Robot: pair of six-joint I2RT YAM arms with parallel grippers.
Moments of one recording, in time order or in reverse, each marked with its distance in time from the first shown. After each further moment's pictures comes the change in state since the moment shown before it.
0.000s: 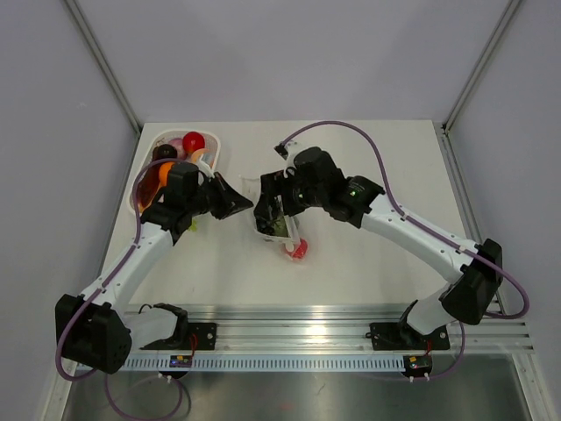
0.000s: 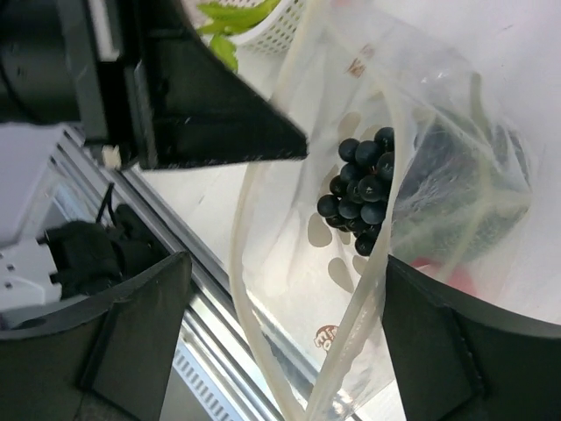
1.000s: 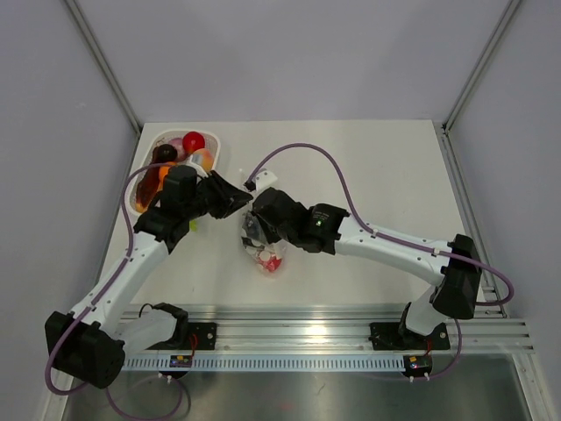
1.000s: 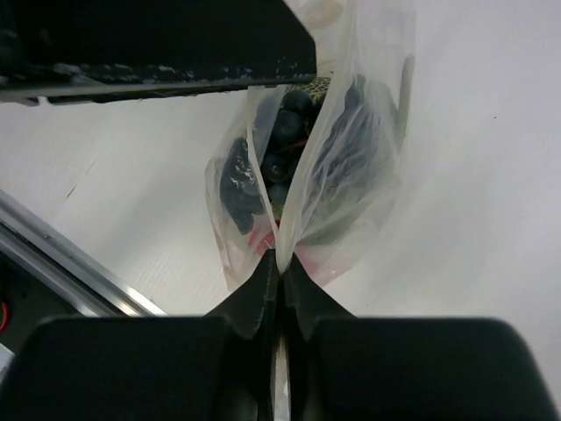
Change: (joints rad) left arm -0.056 -0.084 0.002 -0.001 -0.160 -0.201; right arm 0.287 0.083 0.013 -0.084 0.500 -0.127
